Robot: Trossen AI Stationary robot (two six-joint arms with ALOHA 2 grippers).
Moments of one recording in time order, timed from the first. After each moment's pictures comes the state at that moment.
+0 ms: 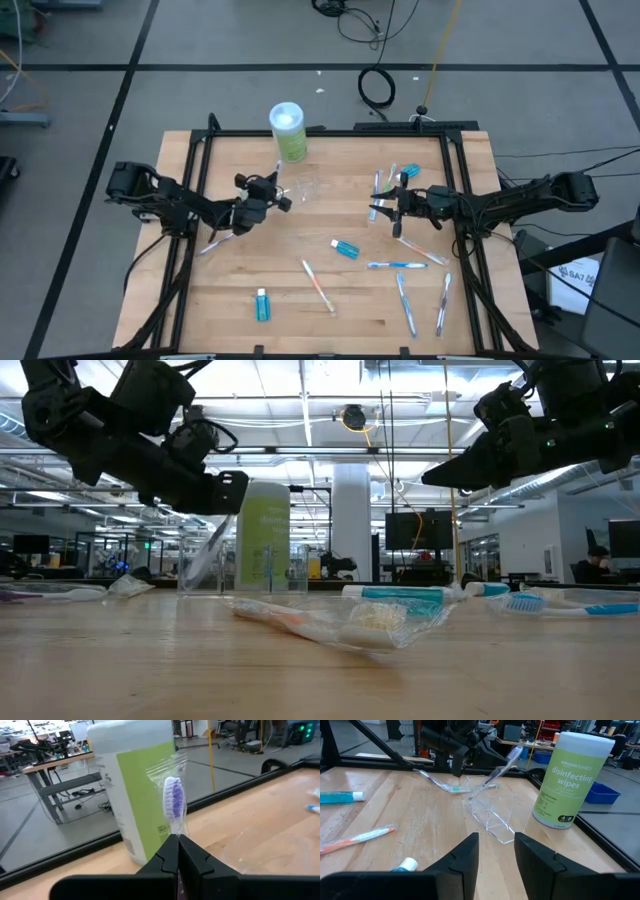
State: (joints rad) left arm -0.06 1.53 0.42 0.75 -1.14 -0.22; right arm -0.04 1.01 0.21 0.66 0.16 -0.09
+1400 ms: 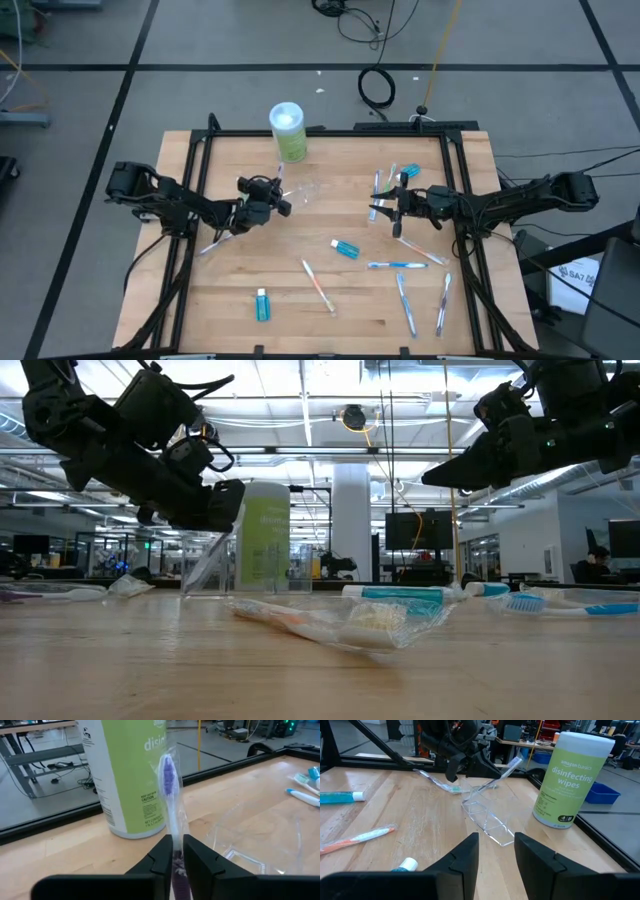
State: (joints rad) left arm -0.06 1.53 0.42 0.59 -1.02 -0.45; right arm -0.04 1.01 0.21 0.66 0.16 -0.09
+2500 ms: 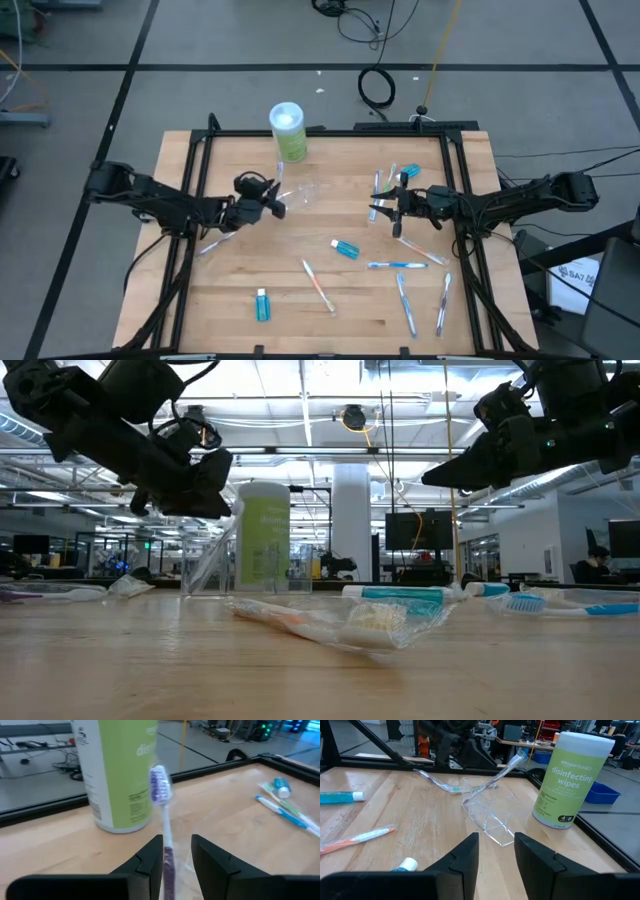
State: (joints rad) left arm -0.09 1.32 0.42 0.38 -0.92 -0.58; right arm -0.04 1.01 0.21 0.66 0.16 -0.09
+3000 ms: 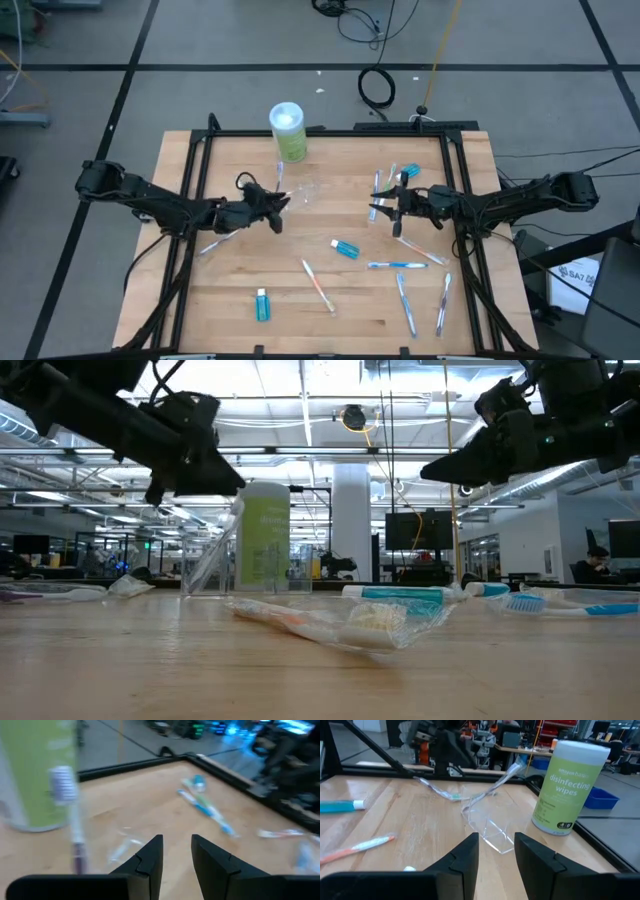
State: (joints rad) left arm -0.16 1.23 0.42 0.46 -0.67 -0.56; right arm -0.04 1.01 0.21 0.70 0.16 -0.09
